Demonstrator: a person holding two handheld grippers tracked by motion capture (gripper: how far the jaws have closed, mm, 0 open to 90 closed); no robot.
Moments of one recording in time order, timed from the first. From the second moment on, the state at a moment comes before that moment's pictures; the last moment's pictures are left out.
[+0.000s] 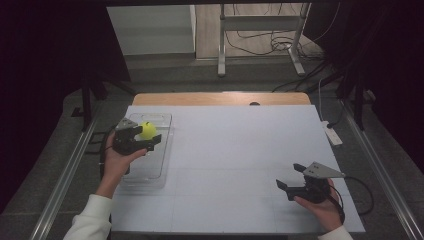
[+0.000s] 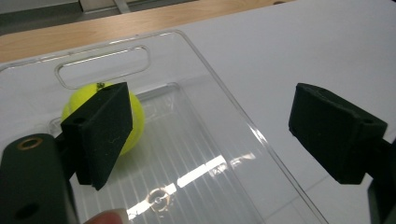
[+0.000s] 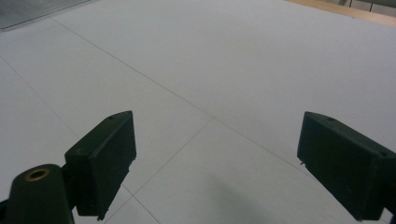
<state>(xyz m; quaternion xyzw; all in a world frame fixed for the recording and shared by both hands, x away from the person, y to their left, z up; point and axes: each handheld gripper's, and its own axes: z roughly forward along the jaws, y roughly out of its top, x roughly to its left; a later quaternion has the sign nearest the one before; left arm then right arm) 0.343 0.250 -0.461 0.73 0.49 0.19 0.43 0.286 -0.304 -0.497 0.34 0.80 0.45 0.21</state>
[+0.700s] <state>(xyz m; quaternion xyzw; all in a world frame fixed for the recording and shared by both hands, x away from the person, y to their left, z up) 0.289 0.233 -0.468 0.74 0.45 0.17 0.46 0.286 -0.311 -0.495 0.35 0.79 0.46 0.20</state>
